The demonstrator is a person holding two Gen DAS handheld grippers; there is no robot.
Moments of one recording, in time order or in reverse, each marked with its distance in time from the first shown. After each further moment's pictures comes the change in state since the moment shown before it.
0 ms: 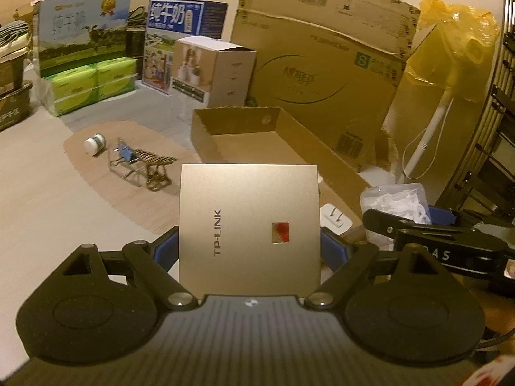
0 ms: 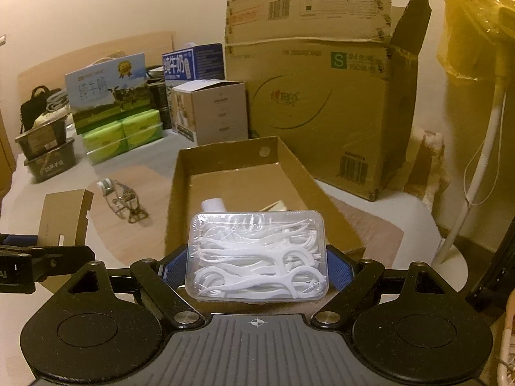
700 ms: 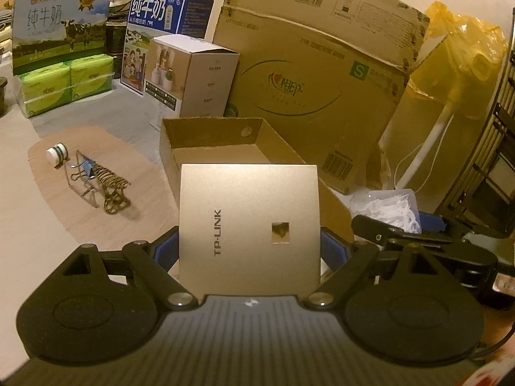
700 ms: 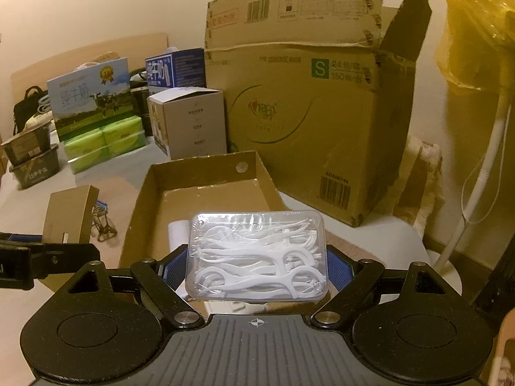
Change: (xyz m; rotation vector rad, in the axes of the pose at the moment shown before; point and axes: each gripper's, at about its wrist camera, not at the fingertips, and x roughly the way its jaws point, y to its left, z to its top) left arm 0.054 -0.024 0.039 -0.058 0.002 -0.037; right arm 0.036 -0.044 0.036 -0.032 -0.003 0.003
